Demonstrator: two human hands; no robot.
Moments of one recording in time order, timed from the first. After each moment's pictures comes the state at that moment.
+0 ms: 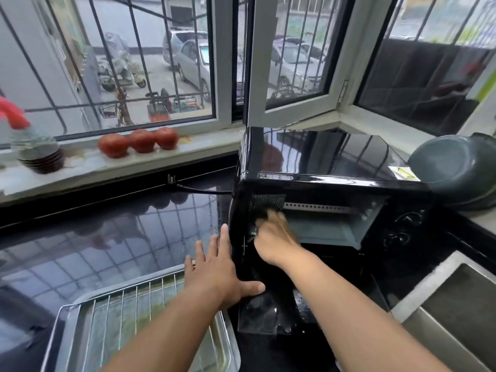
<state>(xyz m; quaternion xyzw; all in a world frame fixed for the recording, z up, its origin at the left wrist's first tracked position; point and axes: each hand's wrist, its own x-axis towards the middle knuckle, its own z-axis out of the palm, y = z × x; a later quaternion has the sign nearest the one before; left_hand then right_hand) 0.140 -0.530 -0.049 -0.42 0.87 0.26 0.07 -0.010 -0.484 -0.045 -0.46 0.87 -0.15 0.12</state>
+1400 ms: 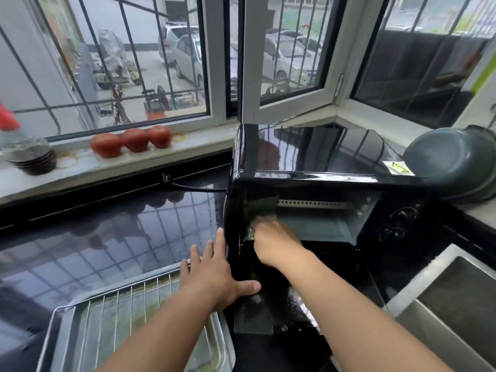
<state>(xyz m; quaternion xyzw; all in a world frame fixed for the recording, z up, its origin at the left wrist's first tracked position) 0.141 -0.525 -0.047 -0.43 0.86 0.27 0.09 -0.002 -0.470 -0.030 -0.47 0.88 -0.07 0.11</state>
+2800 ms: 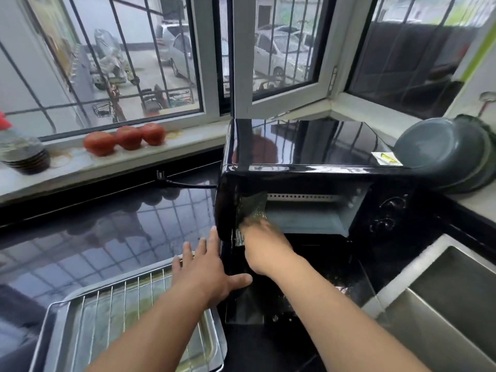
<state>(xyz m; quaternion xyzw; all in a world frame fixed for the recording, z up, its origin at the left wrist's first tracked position) 0.142 -0.517 -0.050 -0.44 0.86 0.23 0.10 0.017 -0.452 -0.029 -0.50 0.85 -0.08 0.10</state>
